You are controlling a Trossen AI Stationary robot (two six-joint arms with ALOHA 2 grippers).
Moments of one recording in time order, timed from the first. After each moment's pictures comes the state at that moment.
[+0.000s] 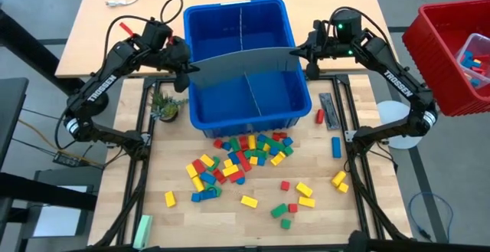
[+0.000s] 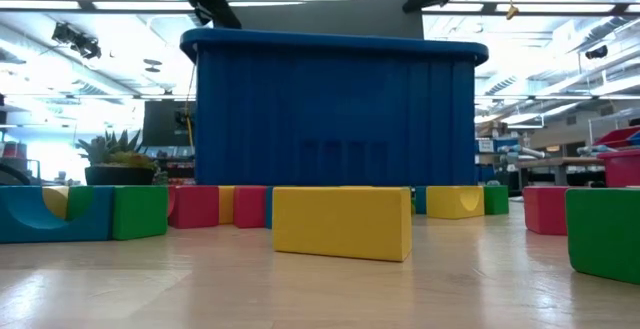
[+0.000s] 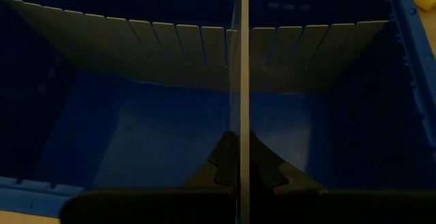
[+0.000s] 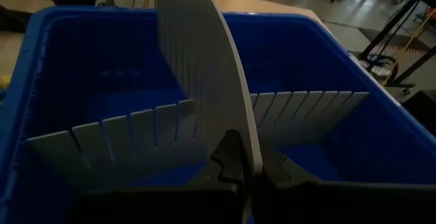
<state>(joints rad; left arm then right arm) 0.80 1.30 1.57 -1.01 0.31 0.44 -0.80 1.29 1.54 -0.70 -0.41 -0.54</state>
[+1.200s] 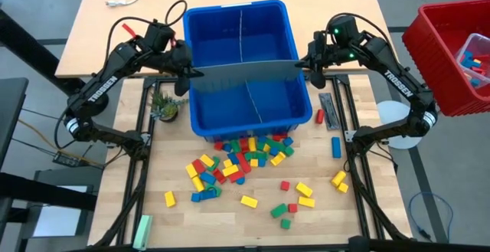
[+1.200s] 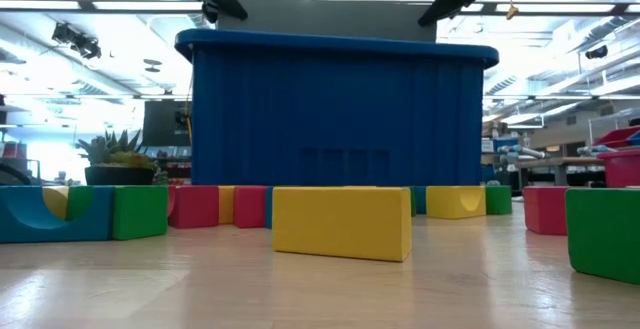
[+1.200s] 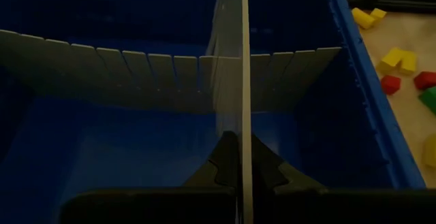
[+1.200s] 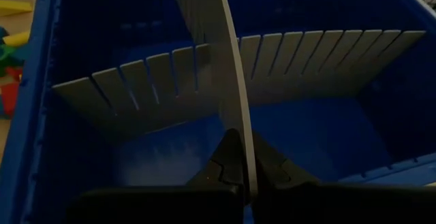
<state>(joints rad) 0.76 1.30 1.57 -1.01 0.44 0.42 -0.82 1.29 1.54 -0.95 -0.41 -0.60</state>
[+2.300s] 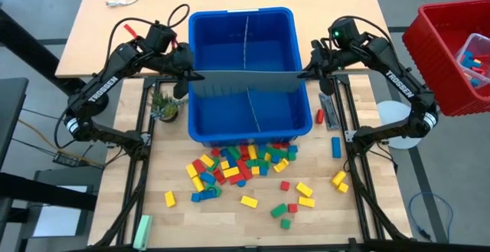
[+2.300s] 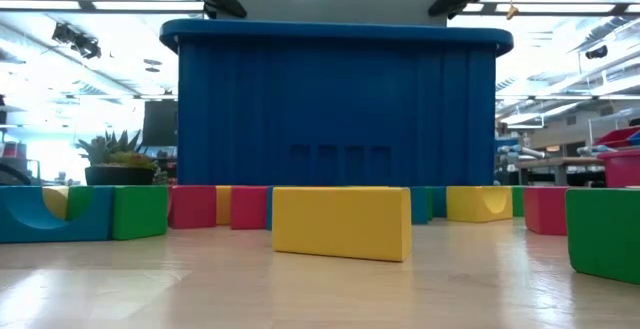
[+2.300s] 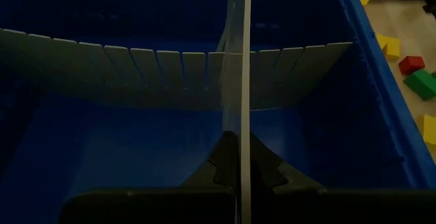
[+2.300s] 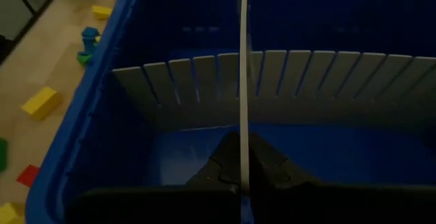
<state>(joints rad) 0.76 1.30 1.57 -1.03 0.45 0.49 -0.83 1.27 1.53 -1.08 -0.65 -0.71</state>
